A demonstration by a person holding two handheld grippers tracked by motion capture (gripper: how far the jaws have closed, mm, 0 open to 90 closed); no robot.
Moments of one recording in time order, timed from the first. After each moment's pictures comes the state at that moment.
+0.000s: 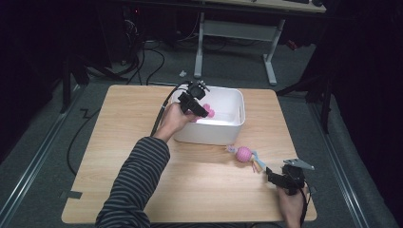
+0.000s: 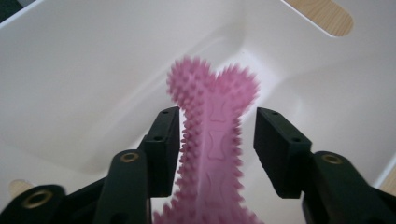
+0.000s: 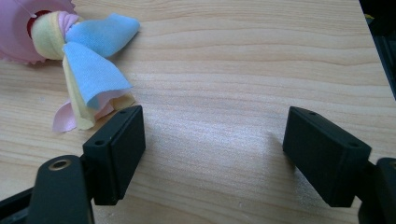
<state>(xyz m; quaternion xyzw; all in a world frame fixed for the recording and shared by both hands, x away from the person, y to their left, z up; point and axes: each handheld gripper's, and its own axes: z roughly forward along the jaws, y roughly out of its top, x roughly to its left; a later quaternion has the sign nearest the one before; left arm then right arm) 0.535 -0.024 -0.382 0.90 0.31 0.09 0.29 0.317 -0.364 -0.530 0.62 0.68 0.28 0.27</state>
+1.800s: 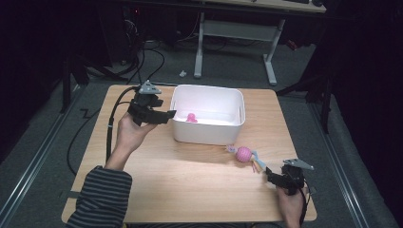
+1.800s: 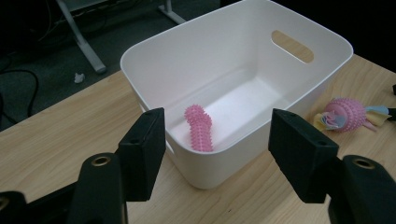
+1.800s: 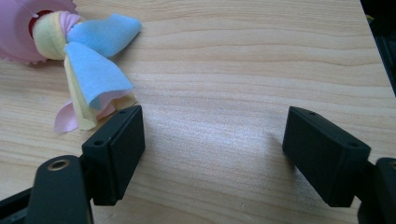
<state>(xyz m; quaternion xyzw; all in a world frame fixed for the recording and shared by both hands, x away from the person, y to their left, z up) 0.447 0.107 -0.334 0.83 0.34 0.17 0.42 0.317 -0.363 -0.530 0.62 0.68 0.28 0.27</state>
